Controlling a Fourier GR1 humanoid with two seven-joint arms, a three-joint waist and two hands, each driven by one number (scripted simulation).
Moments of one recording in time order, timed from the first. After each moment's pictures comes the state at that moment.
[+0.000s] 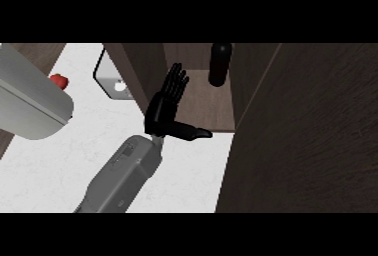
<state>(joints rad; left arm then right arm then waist) -0.63 0.01 -0.35 -0.87 0.61 0.11 -0.48 0.41 -0.59 0.54 -2.52 -0.02 -0.45 0.03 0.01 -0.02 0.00</state>
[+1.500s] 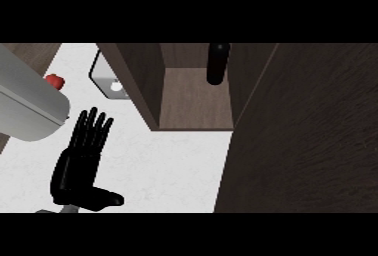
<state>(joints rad) 0.01 0.34 -0.29 -1.53 0.67 -0.03 -0.46 0.39 -0.77 0.70 -2.52 -0.03 -0.18 -0.02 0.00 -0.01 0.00</state>
